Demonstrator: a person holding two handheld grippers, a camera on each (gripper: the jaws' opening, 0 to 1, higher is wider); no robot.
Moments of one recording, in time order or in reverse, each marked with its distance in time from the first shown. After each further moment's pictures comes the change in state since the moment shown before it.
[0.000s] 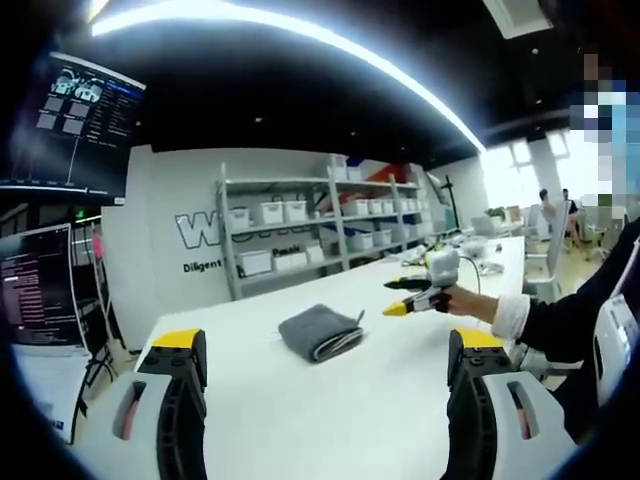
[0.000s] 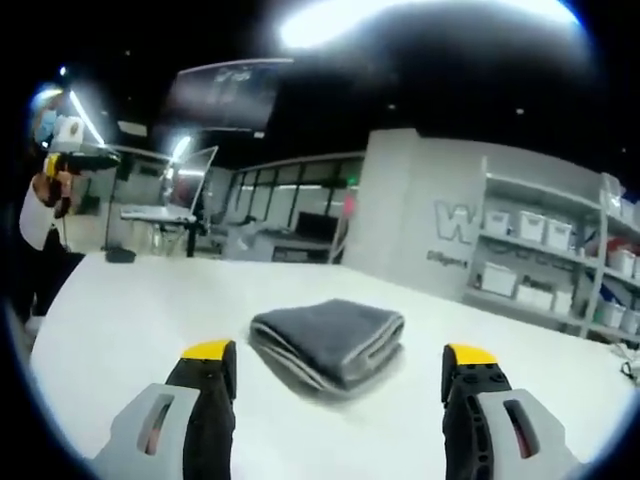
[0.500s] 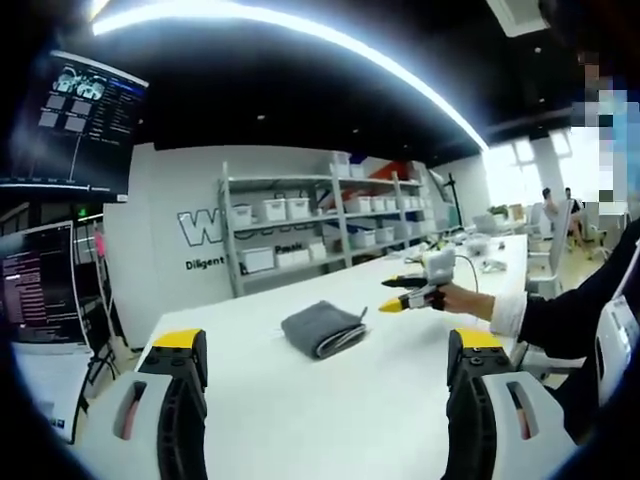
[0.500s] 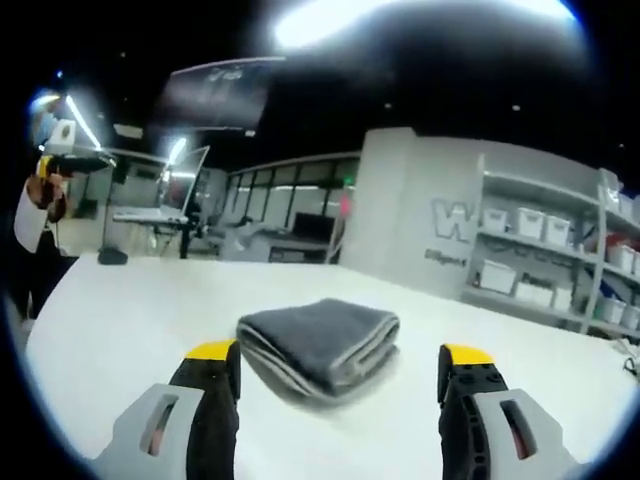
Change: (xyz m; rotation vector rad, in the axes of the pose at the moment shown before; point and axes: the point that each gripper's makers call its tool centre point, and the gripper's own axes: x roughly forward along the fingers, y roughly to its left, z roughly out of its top) left arm 0.001 0.002 -0.005 0.004 0.018 0.008; right arm 0.015 -0.006 -0.006 0.010 0.007 0.003
